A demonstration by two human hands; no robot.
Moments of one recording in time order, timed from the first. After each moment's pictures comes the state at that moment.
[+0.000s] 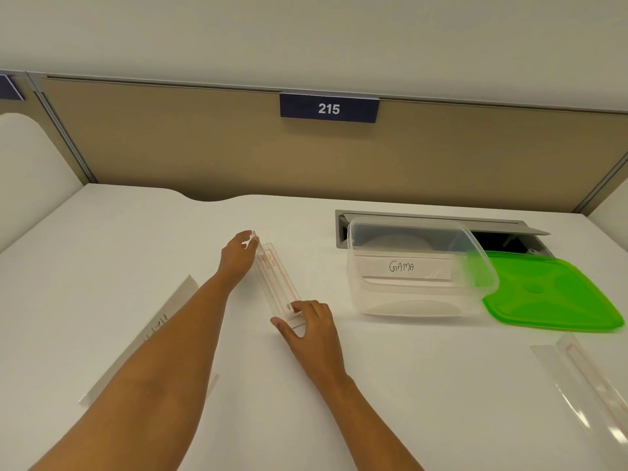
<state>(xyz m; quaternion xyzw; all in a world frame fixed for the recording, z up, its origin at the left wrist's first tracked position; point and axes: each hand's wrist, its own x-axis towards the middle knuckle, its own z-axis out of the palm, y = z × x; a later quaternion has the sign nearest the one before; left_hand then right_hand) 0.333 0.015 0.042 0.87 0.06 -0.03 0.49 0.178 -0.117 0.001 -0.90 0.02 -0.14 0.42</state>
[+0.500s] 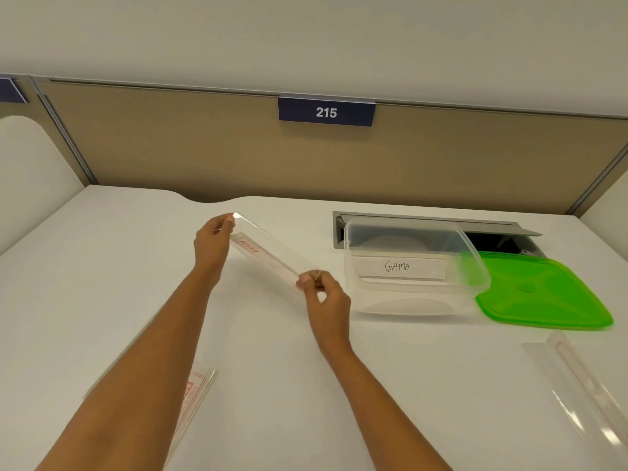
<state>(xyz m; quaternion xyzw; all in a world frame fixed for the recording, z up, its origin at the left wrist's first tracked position) 0.326 0.039 0.074 0.76 0.08 0.10 0.64 0.190 -0.128 0.053 -0.77 0.09 -0.18 0.60</state>
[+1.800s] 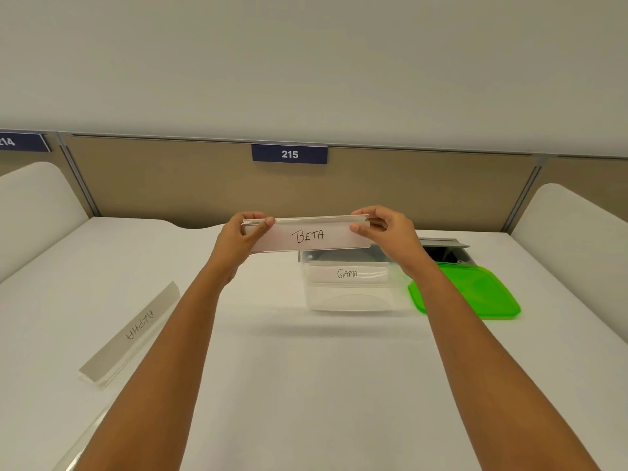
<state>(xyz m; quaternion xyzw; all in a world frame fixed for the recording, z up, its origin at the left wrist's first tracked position) 0.202 -0.053 0.185 0.76 -0.05 0.03 0.65 0.152 -0.316 0.204 -0.82 -0.02 -0.16 0.54</state>
